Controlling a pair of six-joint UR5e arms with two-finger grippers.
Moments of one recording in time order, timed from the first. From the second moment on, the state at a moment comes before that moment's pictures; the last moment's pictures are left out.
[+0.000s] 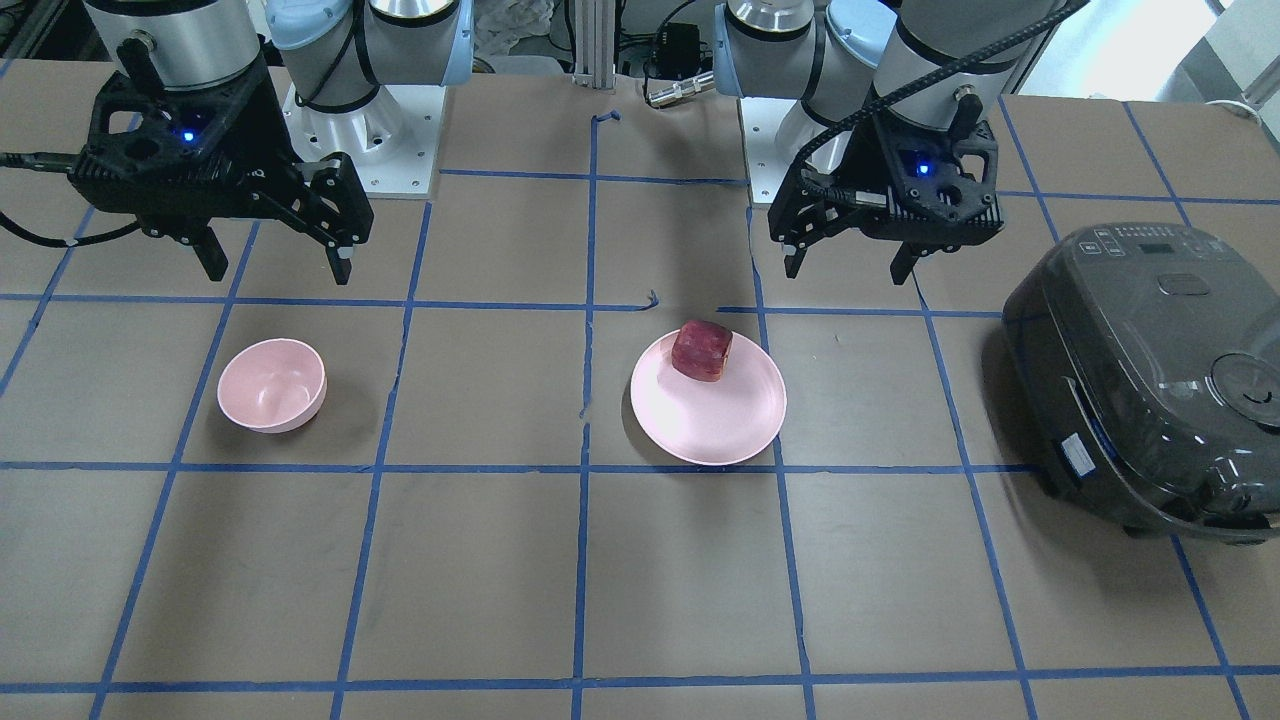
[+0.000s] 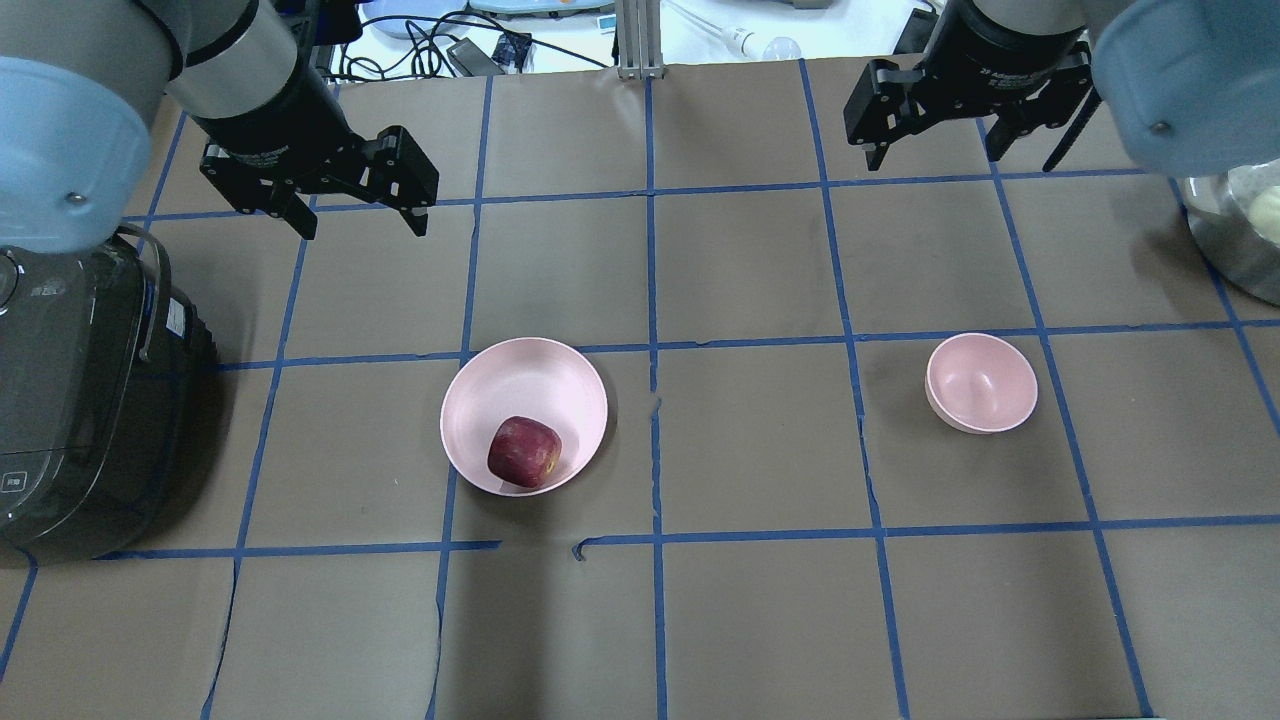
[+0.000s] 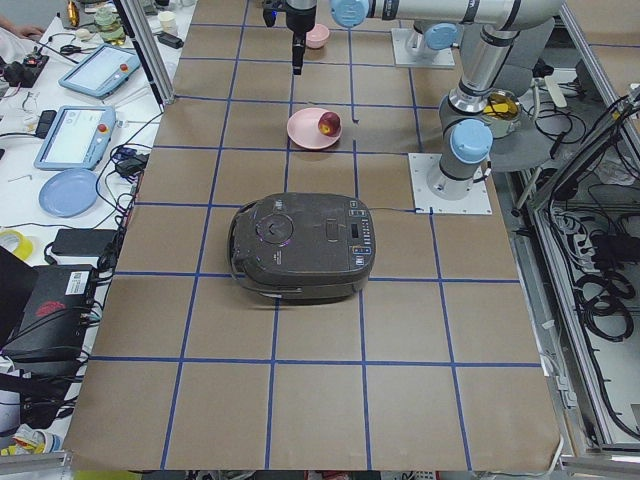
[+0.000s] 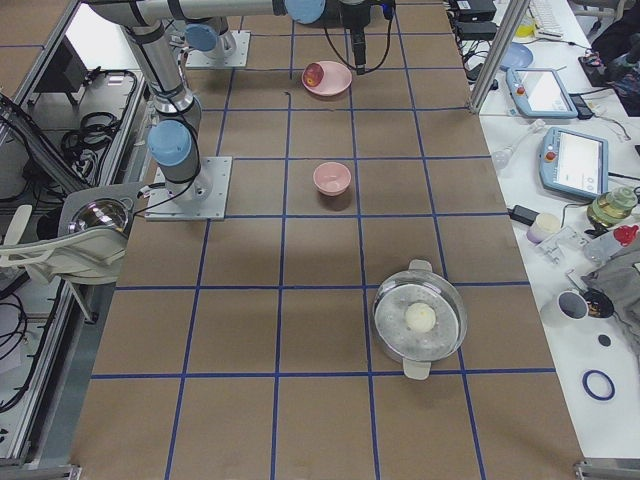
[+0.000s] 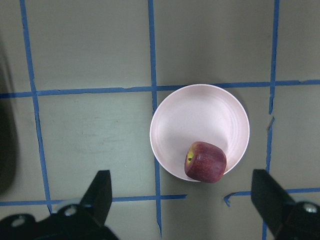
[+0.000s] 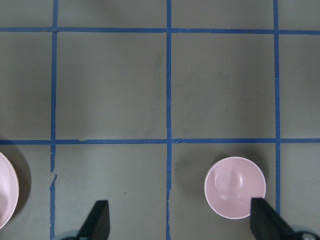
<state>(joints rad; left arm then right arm) -1.61 -1.57 -1.57 -1.50 1.55 -0.01 1.61 -1.56 1.53 -1.71 -1.61 0.03</state>
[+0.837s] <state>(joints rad) -1.61 -1.57 -1.57 -1.50 1.55 0.00 1.61 -1.56 1.53 -1.70 -1.61 0.02</state>
